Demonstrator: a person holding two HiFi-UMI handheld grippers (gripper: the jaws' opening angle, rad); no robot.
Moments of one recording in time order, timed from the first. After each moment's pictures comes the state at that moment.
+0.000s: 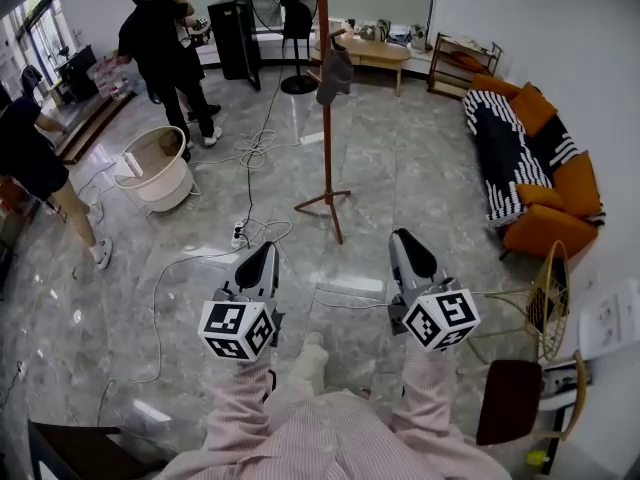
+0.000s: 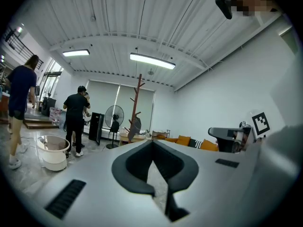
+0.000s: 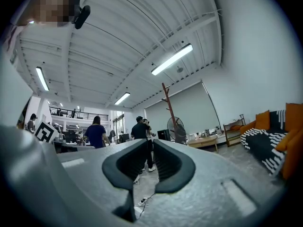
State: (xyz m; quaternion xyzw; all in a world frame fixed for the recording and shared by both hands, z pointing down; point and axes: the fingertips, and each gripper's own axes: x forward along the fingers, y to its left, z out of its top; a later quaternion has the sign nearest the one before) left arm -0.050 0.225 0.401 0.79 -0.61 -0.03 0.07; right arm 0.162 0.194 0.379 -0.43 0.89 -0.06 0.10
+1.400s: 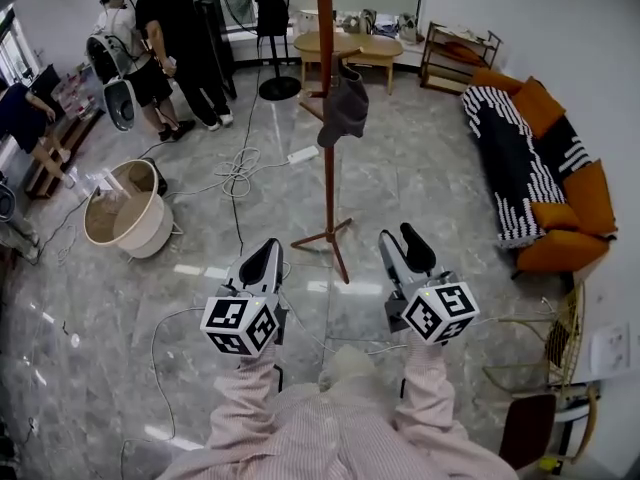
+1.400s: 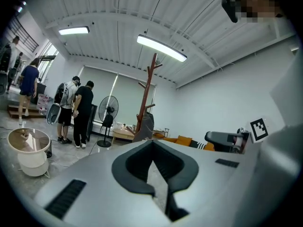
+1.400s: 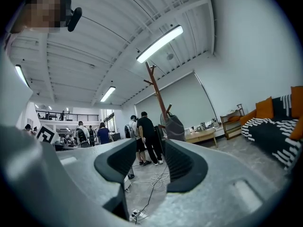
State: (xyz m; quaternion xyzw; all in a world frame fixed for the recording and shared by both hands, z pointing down) left arm -0.138 -0.116 0.421 0.82 -0.56 -0.03 0.12; right arm 0.065 -0.131 0.404 -0.46 0.87 -0.11 0.09
